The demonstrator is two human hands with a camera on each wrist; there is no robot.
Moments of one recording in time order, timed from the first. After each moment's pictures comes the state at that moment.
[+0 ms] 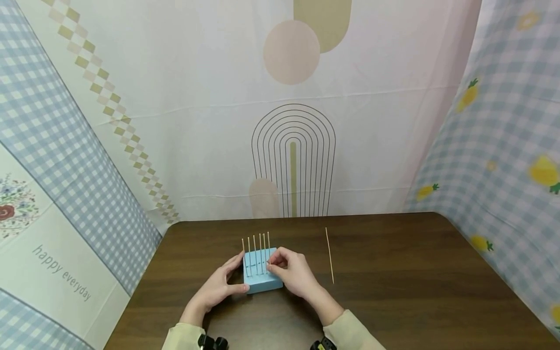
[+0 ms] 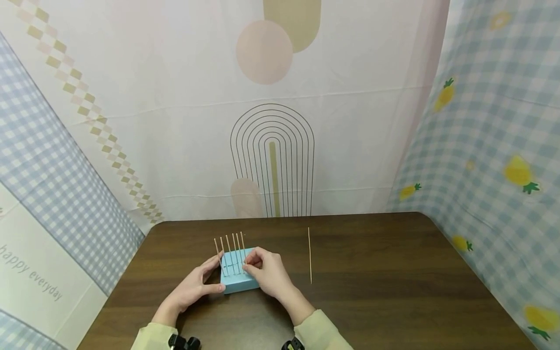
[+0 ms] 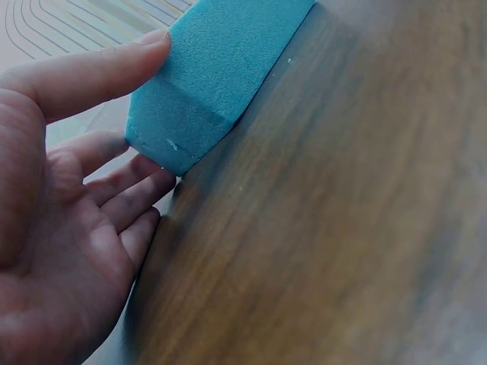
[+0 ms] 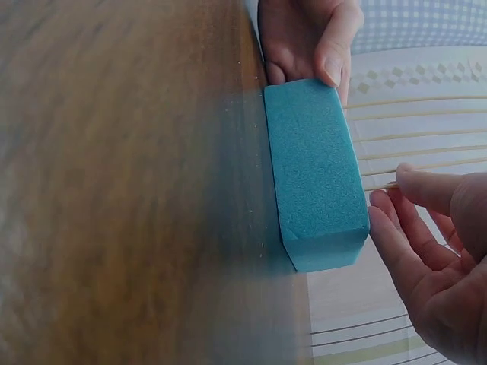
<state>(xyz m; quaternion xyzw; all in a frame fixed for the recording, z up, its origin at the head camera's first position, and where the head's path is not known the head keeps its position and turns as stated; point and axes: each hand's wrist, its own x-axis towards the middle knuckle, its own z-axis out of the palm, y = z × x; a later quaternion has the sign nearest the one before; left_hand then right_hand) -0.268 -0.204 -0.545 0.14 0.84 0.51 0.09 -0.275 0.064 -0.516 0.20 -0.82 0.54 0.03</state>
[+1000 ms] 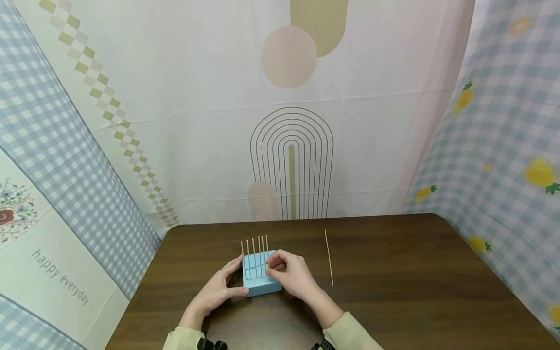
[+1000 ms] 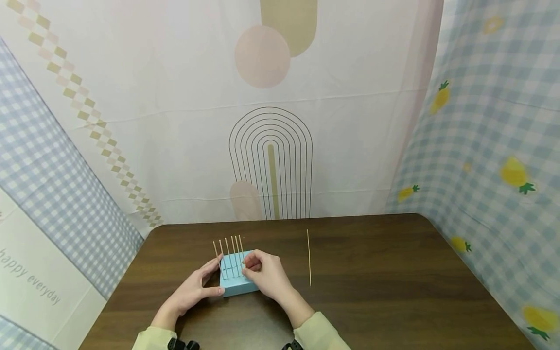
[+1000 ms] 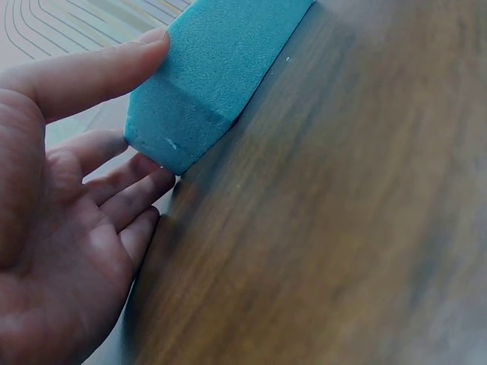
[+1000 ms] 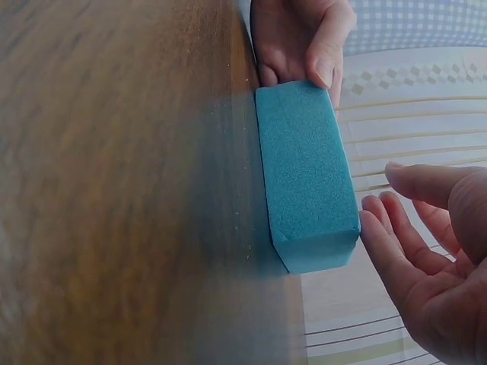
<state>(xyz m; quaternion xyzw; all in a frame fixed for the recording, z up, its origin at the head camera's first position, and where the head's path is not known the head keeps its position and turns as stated) -0.269 -0.204 -0.546 0.15 0.84 0.52 0.10 -0.273 0.065 -0.514 0.21 -0.81 0.54 0.02</state>
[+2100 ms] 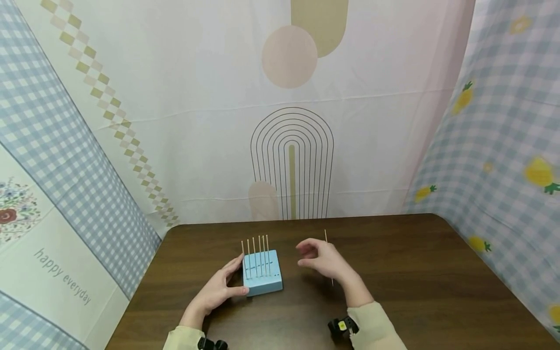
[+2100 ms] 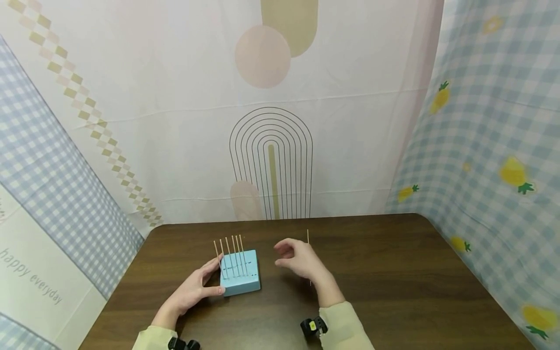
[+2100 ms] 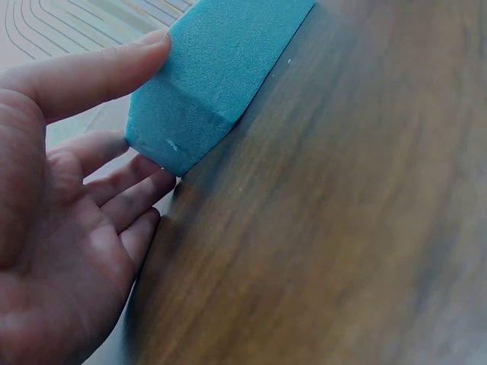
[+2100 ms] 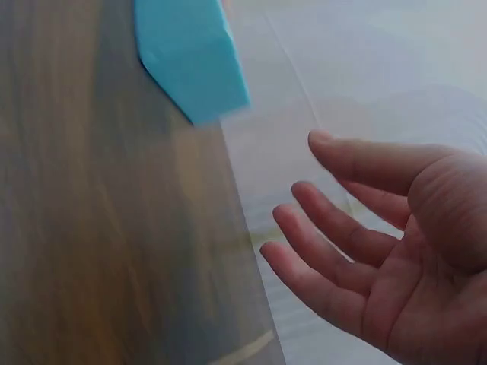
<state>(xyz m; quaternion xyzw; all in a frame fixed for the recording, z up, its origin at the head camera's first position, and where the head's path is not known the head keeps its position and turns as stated) -0.268 -0.203 -0.545 0.14 0.84 0.52 0.10 -0.305 0.150 -0.499 0.19 -0.84 0.50 -0.05</state>
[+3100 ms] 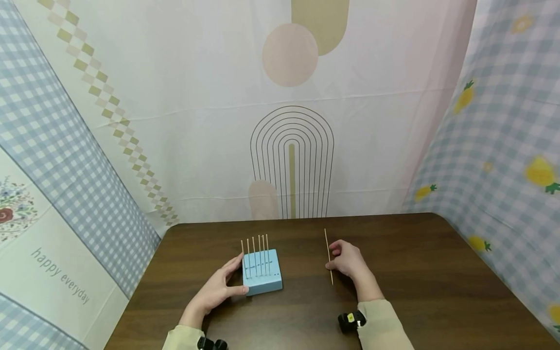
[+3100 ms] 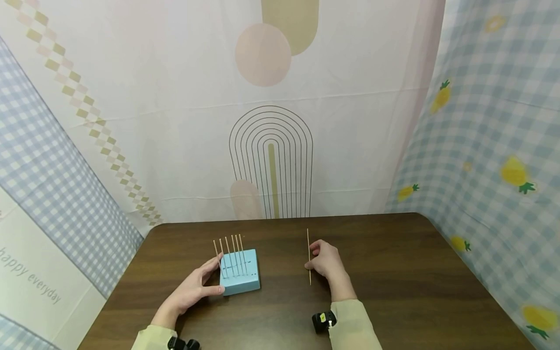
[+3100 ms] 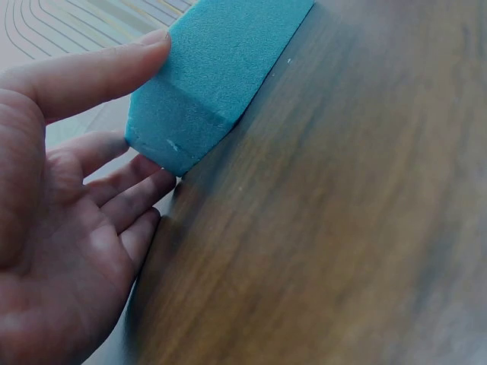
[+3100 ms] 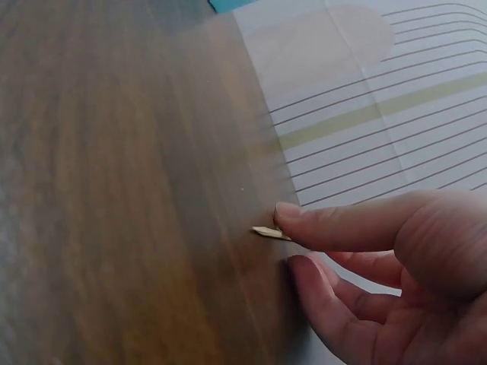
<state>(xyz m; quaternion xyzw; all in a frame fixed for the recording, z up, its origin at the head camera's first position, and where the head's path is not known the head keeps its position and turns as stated) -0.269 -0.205 -0.545 0.14 0.84 0.51 0.10 -0.315 0.195 -0.524 -0.02 -0.90 0.44 -0.04</state>
